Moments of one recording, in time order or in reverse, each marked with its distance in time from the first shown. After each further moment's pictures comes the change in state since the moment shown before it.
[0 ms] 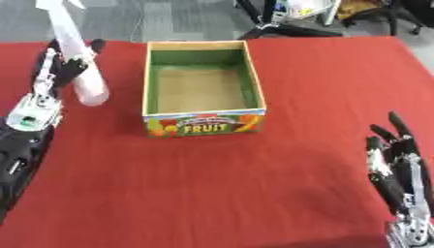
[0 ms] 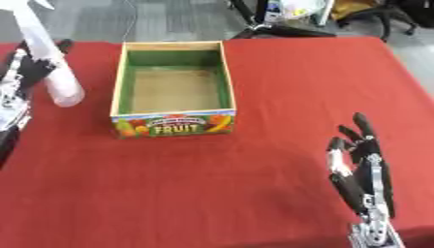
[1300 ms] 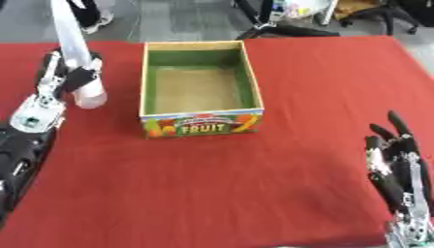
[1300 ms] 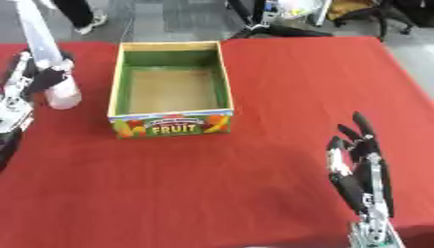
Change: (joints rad) left arm -0.001 -0.011 -0.006 -0.004 -0.004 0.030 0.023; right arm -0.001 0.001 0.000 0.000 -0.004 0.000 0.004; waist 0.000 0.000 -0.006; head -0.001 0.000
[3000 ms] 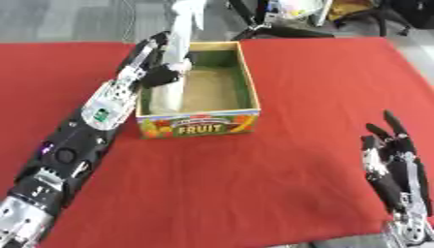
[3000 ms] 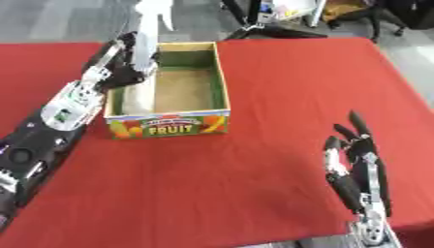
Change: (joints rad) left arm -0.002 -0.156 -0.190 -0.269 -0.138 -0.094 -0.263; right arm -0.008 0.008 0.012 0.000 -0.003 0.000 0.013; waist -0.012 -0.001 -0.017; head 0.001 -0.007
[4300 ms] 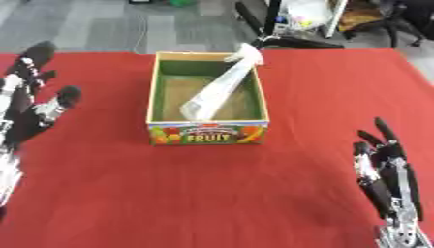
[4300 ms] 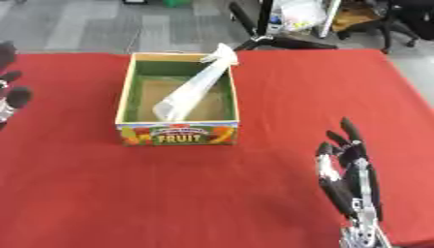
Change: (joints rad) left arm 0.699 0.204 0.262 -0.856 0.145 0.189 0.275; right arm 0.018 -0.001 -0.026 0.000 0.009 -0.001 -0.028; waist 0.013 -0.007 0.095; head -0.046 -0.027
